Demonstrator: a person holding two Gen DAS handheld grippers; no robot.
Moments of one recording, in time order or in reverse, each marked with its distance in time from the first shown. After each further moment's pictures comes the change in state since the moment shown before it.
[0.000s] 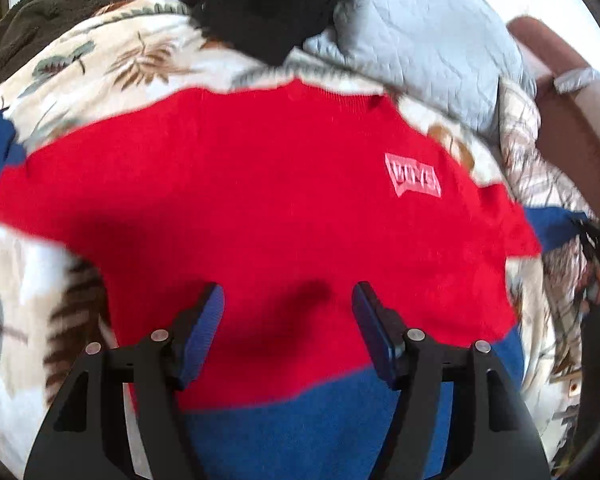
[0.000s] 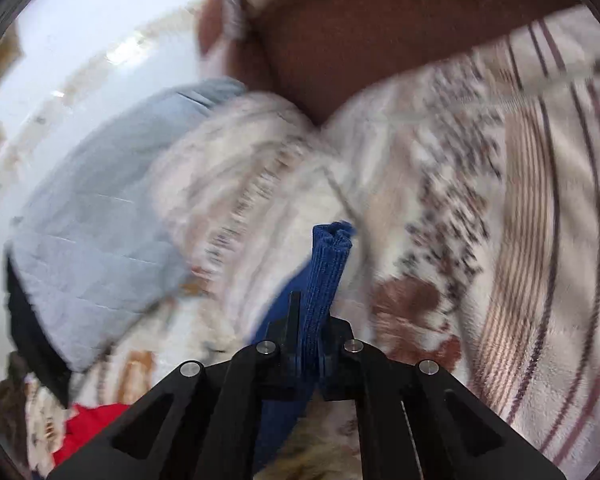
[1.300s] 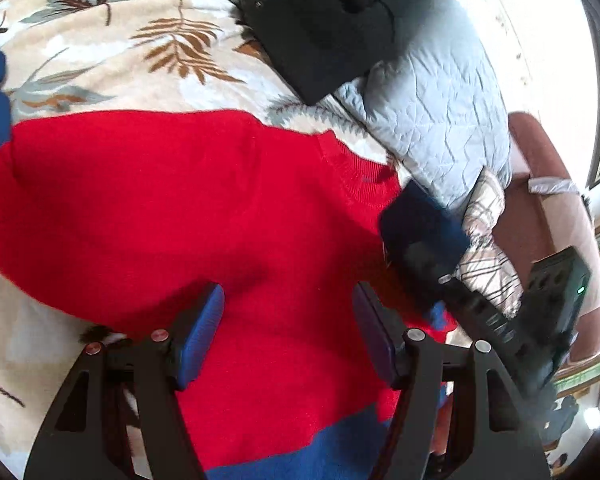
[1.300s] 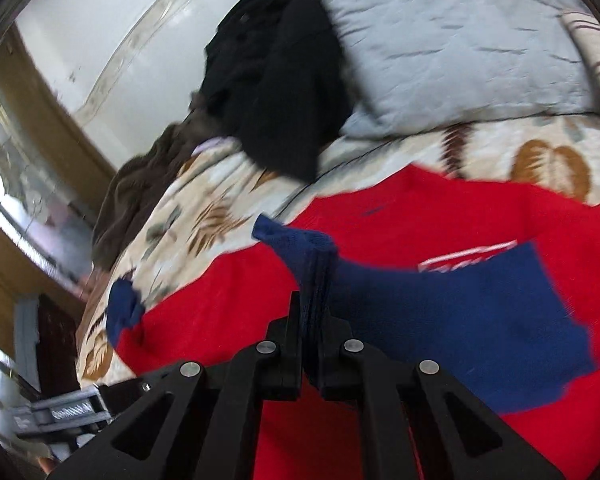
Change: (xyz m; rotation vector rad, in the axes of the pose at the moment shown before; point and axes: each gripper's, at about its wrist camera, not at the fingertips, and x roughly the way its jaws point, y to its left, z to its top) left arm 0.001 0.087 0.035 -0.264 -0.004 -0.277; right arm -0.040 0.356 -0.283 -0.450 0.460 0.541
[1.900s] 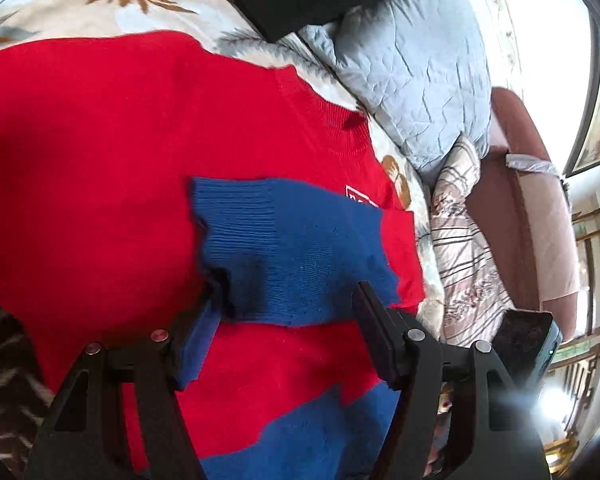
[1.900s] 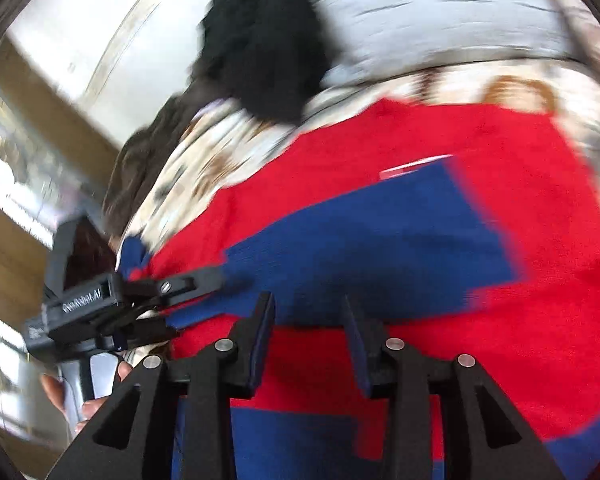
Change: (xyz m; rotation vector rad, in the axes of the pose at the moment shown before) left arm 0.048 -0.027 -0.014 -0.003 0.165 -0.113; right arm -0.055 -0.053 -0.042 0.084 0.084 0.020
